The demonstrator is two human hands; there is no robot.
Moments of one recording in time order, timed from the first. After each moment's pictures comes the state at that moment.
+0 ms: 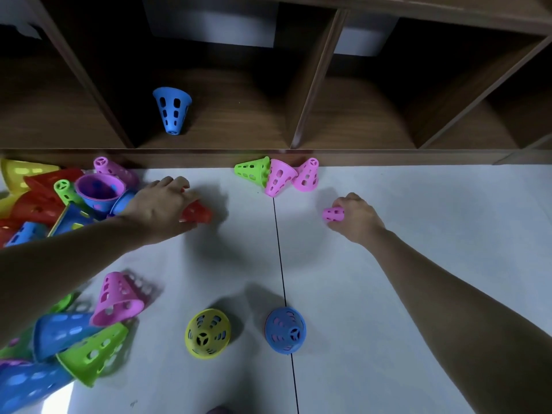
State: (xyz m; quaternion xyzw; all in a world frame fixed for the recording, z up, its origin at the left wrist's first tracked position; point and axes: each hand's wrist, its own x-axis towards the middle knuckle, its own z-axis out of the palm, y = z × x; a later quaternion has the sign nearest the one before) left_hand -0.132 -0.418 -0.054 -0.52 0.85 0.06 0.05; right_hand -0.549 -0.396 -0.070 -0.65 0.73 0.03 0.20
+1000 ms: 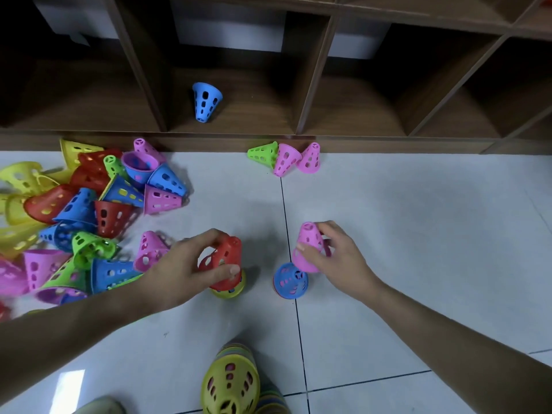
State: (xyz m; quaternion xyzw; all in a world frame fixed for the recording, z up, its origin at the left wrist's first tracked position) left_hand -0.147 -0.218 0.001 -0.50 0.72 0.44 -0.19; right_hand -0.455 -0.213 0.007 -0.58 0.60 -0.31 0.45
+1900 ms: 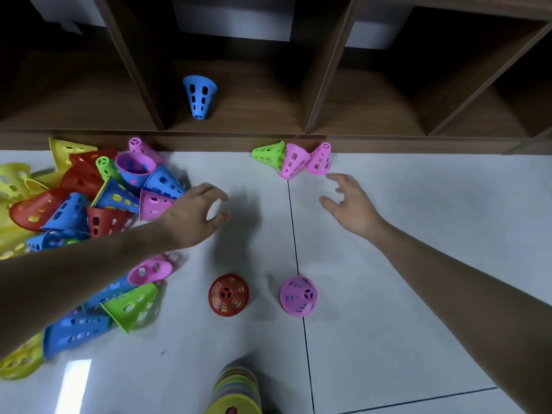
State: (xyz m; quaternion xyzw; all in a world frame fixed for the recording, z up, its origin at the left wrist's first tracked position) left_hand -0.143 -0.341 -0.035 -0.54 0.79 0.28 -0.08; right_hand -0.490 -0.351 -0.035 -0.63 0.69 -0.19 0.31
